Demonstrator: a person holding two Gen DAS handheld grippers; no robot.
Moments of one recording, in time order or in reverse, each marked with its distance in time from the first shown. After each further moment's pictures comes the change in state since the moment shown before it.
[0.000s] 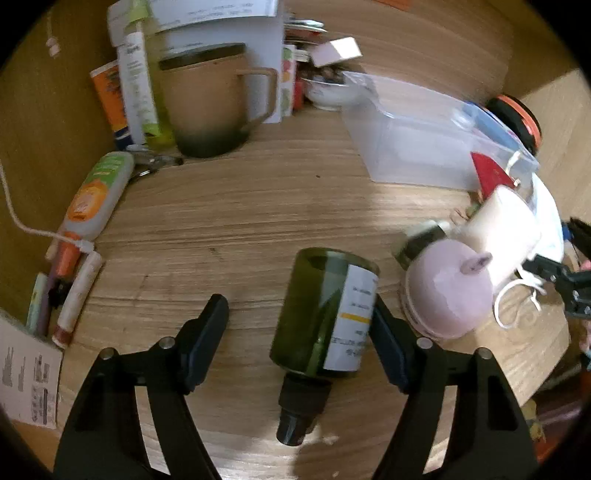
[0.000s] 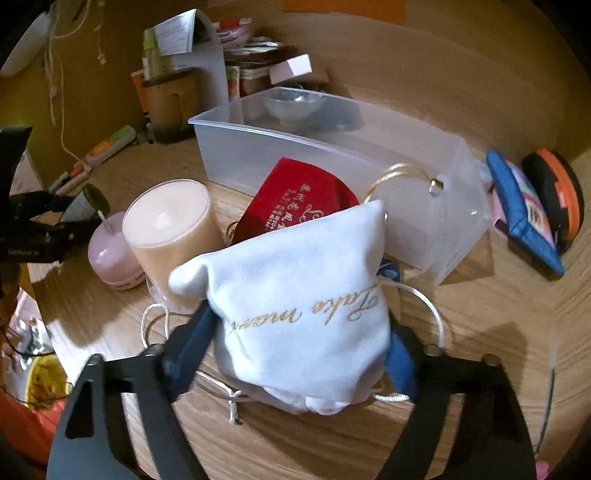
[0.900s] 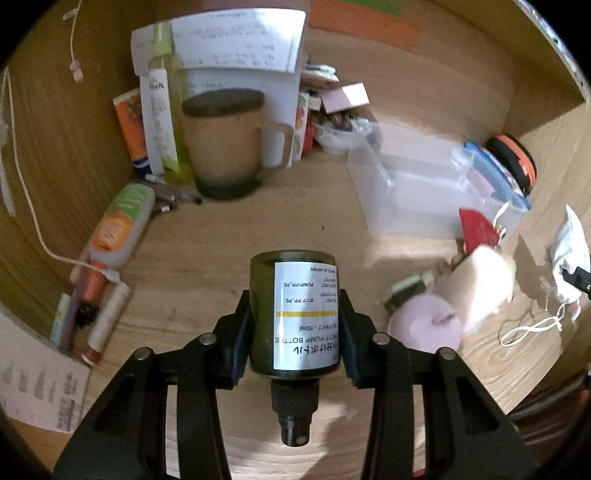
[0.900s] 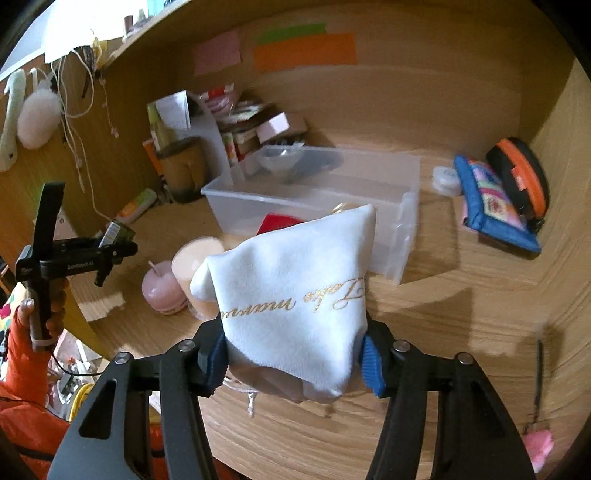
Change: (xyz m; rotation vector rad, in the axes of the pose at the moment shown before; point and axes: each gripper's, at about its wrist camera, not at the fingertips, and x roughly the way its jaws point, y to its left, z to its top) left arm -0.035 0.012 0.030 -0.039 -0.077 -0.032; right arm -0.078 -0.047 -0.009 0.153 -0.153 0.090
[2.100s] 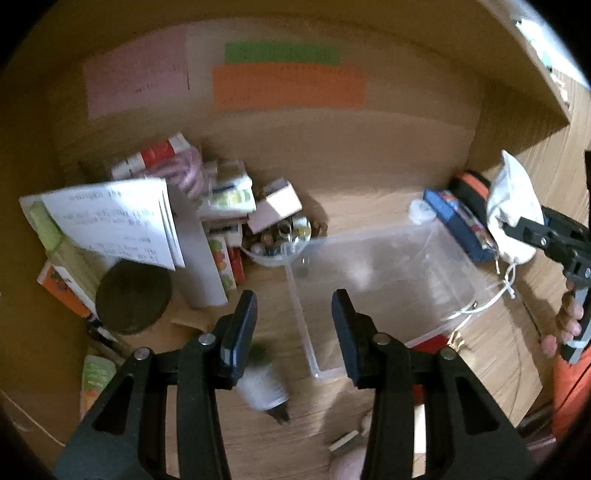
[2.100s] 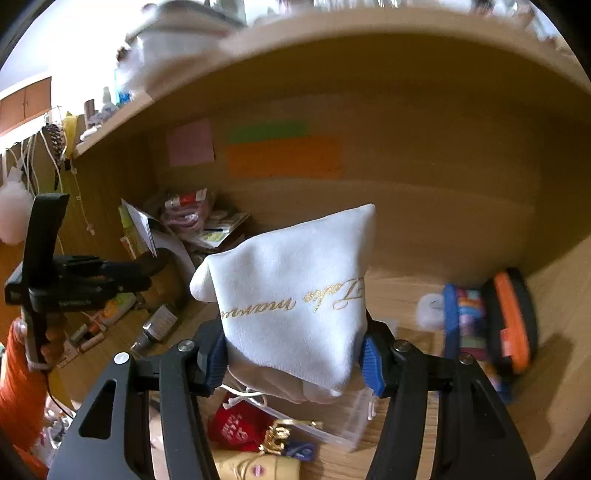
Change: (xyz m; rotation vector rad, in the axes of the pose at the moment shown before) left arm 0.019 -0.064 0.145 0.195 -0.054 -0.121; right arm 0.028 -0.034 0.147 -0.019 -0.163 0.008
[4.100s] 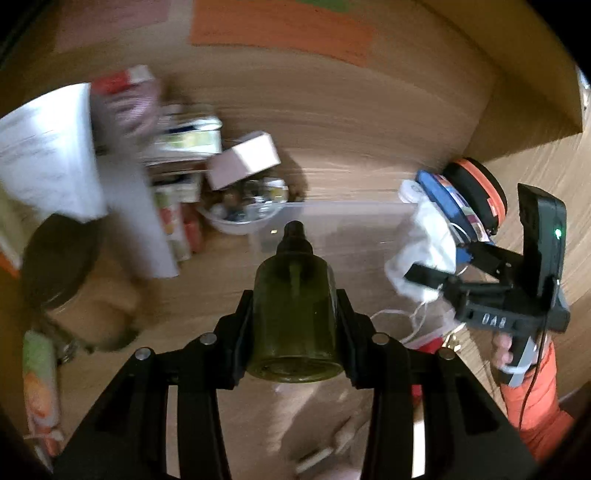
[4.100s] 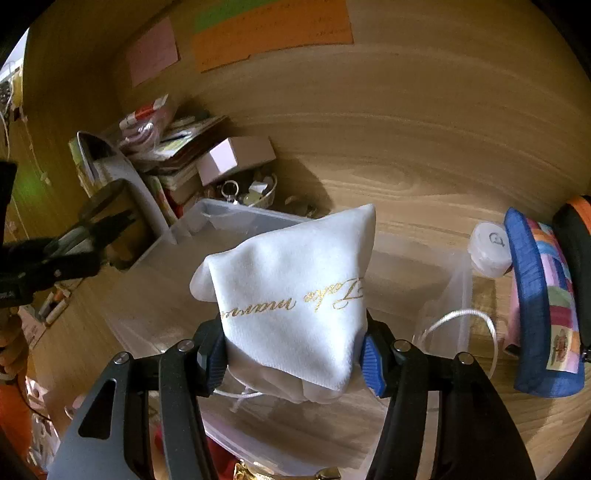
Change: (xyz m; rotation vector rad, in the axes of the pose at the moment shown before) left arm 0.068 -0.018 -0.013 -0.082 0.098 -0.129; right arm 0.121 -0.017 -0.052 0.029 0.226 0.028
